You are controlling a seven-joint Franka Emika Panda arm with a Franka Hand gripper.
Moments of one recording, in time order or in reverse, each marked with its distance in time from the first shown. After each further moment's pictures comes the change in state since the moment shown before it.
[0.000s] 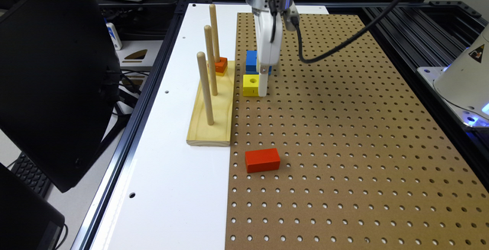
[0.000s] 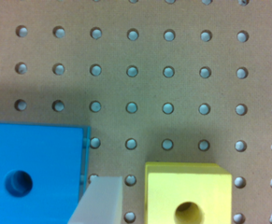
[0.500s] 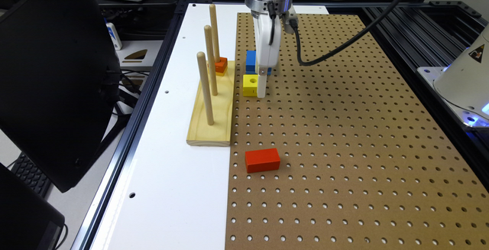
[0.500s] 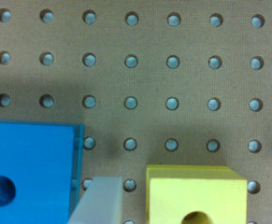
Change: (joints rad) arm 0.000 0.000 0.000 0.009 0.000 0.000 0.000
